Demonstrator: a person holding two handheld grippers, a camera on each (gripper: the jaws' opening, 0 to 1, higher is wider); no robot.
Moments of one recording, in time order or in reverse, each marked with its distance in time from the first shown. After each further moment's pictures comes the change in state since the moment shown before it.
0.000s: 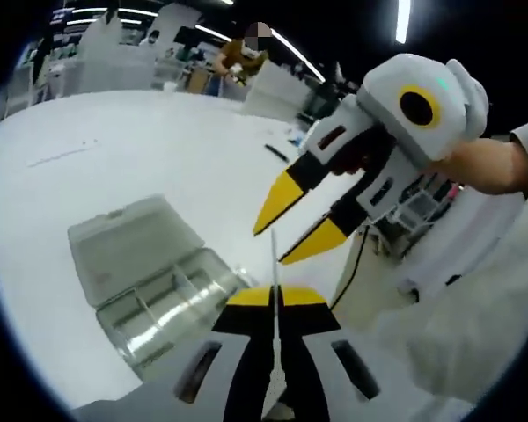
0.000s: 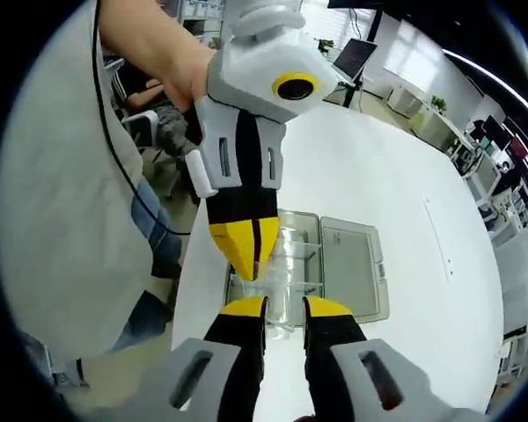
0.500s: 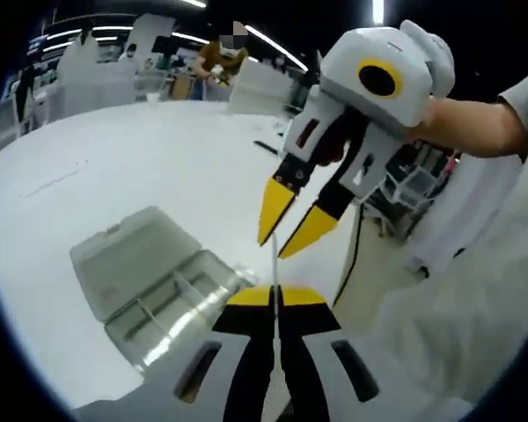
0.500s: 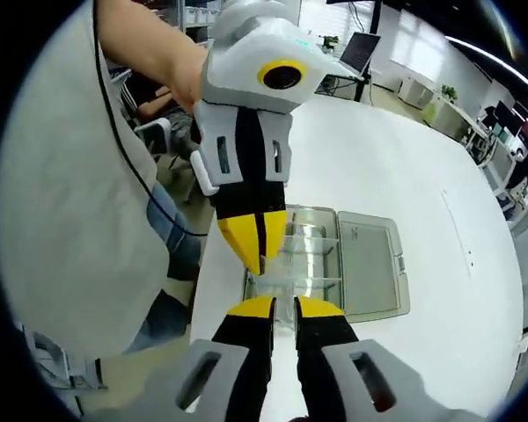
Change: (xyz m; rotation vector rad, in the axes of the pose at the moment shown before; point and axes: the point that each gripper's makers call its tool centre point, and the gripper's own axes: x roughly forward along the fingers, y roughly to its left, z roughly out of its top) left arm -0.001 -0.005 -0.005 0.126 0.025 -0.007; right arm 0.001 0.011 -0.004 0.052 0.000 0.105
